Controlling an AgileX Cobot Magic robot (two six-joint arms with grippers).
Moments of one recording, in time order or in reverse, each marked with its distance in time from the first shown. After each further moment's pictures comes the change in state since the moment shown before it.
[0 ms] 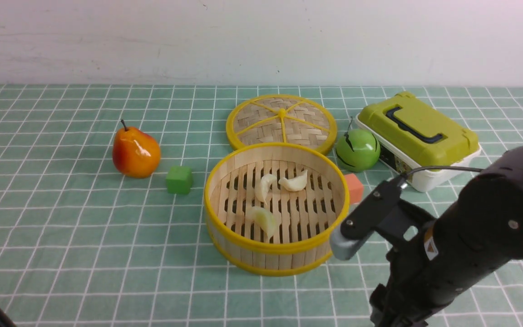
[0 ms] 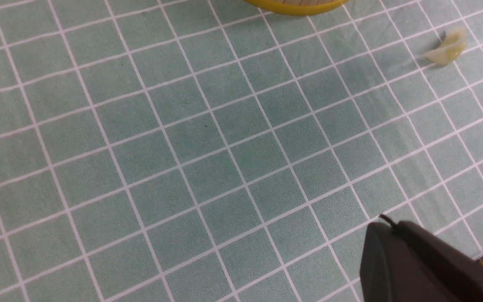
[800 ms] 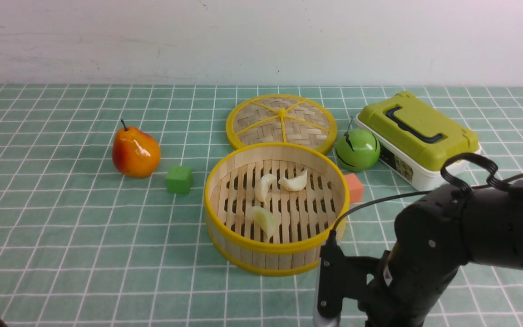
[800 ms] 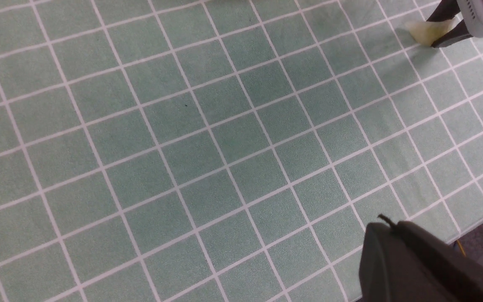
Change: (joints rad) right arm 0.000 0.228 0.000 0.051 -0.062 -0.511; left arm 0.000 0.000 0.000 -0.046 0.029 0.000
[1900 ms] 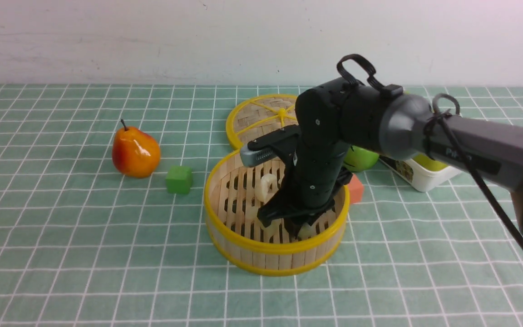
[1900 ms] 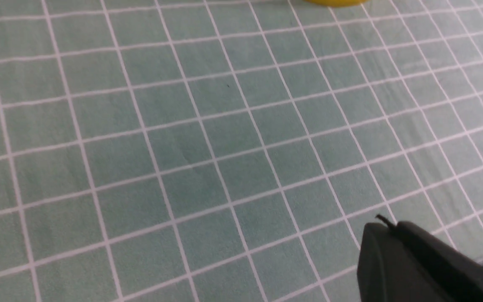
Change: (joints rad) right arm -0.047 0.441 -0.849 -0.030 0.289 0.786; left arm 0.000 -0.471 0.241 0.098 0.020 -0.150
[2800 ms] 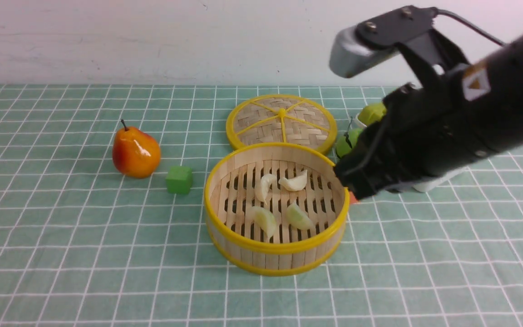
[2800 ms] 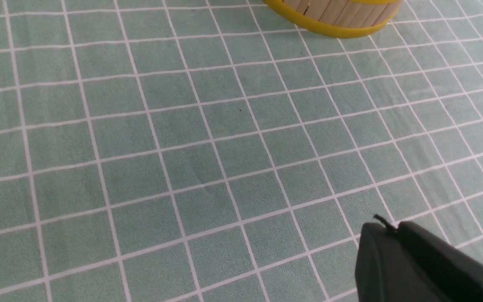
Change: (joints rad) right arm 0.049 -0.874 0.532 0.190 -0.170 -0.204; left arm 0.000 -0.012 0.001 0.030 -0.018 -0.011
